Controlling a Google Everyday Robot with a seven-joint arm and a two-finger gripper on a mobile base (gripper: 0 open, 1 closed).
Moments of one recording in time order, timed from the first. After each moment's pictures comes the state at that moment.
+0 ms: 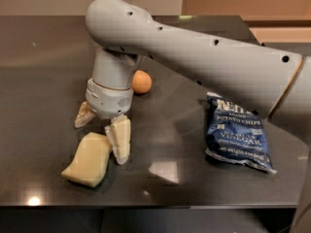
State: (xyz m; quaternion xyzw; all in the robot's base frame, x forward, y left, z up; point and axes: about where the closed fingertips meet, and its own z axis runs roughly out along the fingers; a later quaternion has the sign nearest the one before) arm 0.427 0.125 0.822 -0.92 0.33 0.20 0.08
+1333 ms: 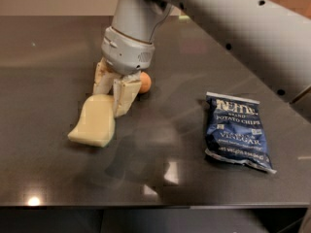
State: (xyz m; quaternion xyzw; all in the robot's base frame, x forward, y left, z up) arm 0.463 0.093 0.915 -0.90 0.36 0.19 0.14
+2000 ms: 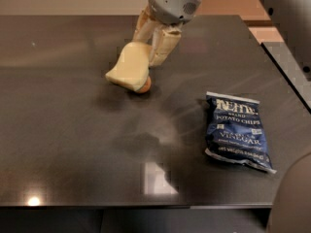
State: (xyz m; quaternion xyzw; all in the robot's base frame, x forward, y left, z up) arm 0.554 0.012 0.981 -0.87 0.44 0.10 0.21
